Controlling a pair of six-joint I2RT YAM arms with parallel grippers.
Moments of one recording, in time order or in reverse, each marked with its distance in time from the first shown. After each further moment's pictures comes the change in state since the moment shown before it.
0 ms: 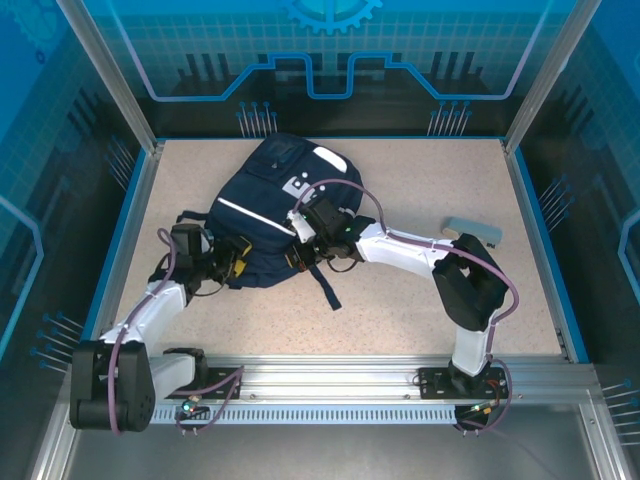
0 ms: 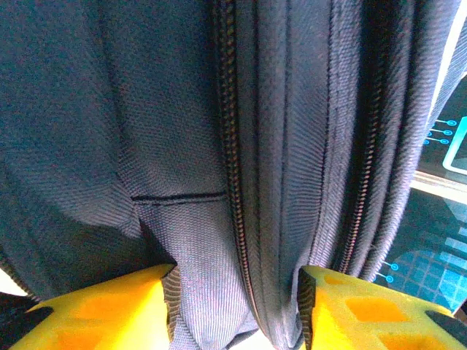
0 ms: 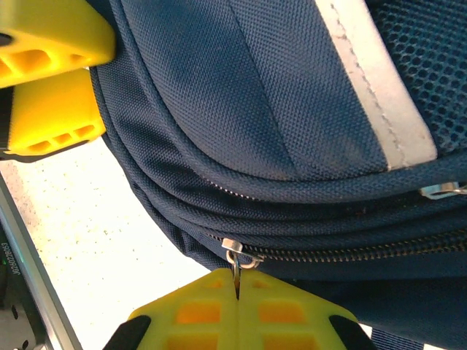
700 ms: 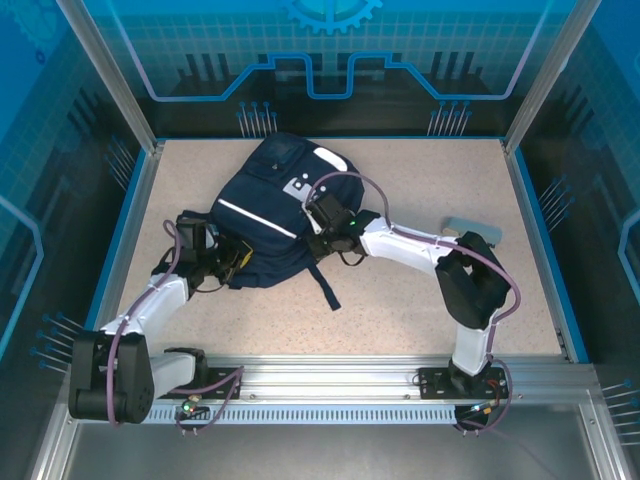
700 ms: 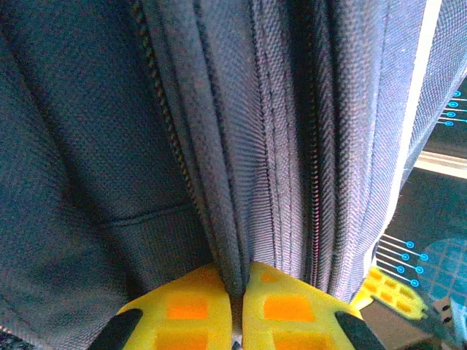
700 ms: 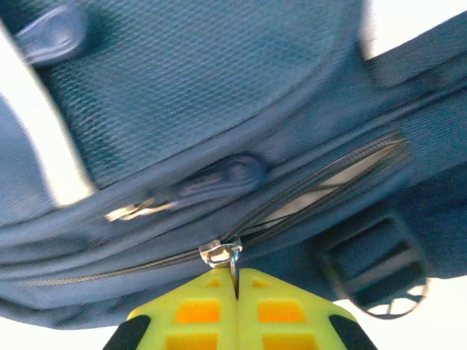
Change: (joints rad) left arm -0.025 0.034 0.051 -0.043 -0.034 0.093; right arm -0.054 -0.002 0.027 -0.111 0.367 -0.057
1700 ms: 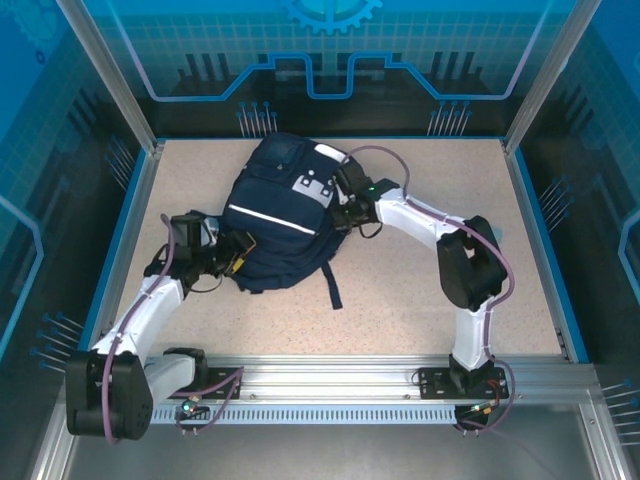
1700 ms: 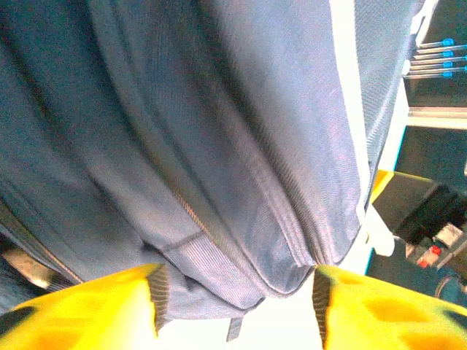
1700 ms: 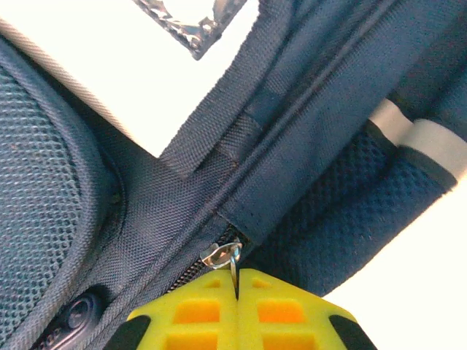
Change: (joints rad) left arm 0.001 -0.087 0.077 -0.163 0.043 0.172; right arm -0.211 0.090 0.160 -0.156 -0.041 0.043
